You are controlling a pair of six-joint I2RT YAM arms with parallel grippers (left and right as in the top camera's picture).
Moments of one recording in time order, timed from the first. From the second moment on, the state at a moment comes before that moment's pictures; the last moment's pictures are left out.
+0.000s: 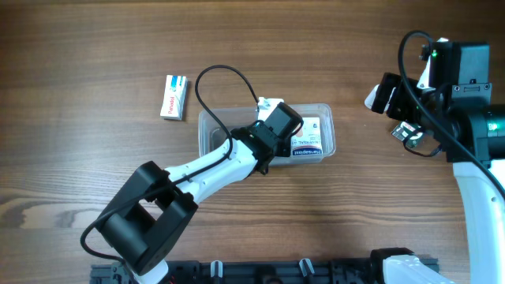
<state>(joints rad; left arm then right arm) -0.79 1.83 1.09 -0.29 -0.17 -0.66 0.07 1.29 1.53 -1.21 0.13 0.30</state>
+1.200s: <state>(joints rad) 0.05 1.54 1.18 -0.49 -0.15 -0.15 0.07 1.29 1.53 -1.21 0.13 0.30</state>
